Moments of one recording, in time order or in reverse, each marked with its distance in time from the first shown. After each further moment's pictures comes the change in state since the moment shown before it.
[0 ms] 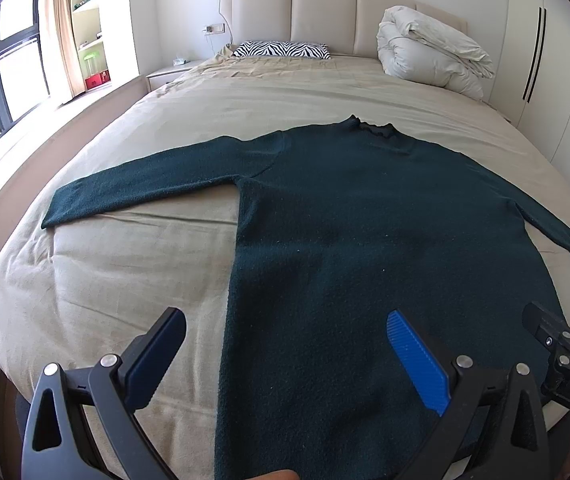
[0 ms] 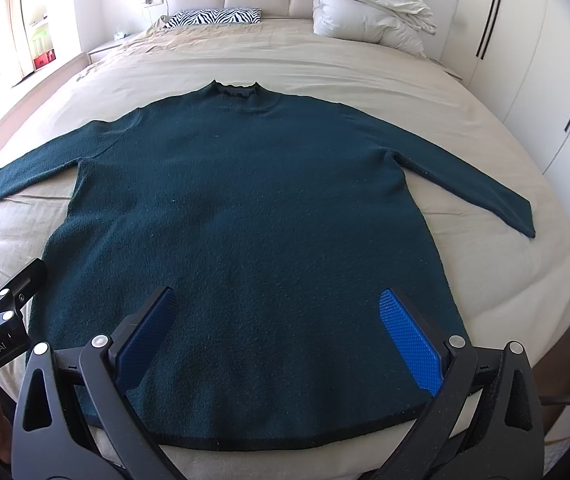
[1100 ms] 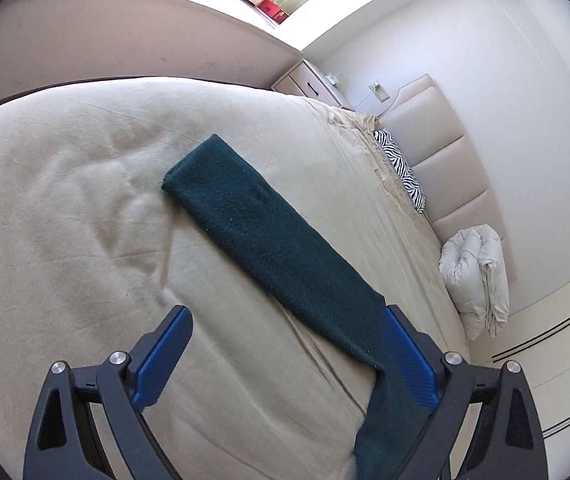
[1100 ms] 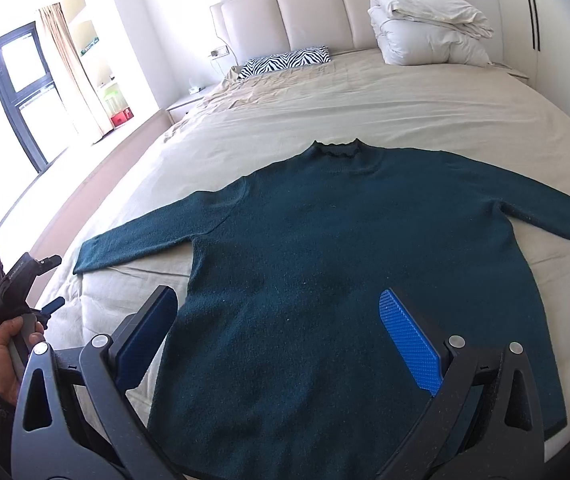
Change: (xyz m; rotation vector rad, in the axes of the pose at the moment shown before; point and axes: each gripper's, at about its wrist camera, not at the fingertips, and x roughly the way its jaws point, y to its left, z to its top) left arm 0.067 0.361 0.026 -0.954 -0.170 -0.253; right arm -0.020 0.043 0.068 0.104 -0.142 0.409
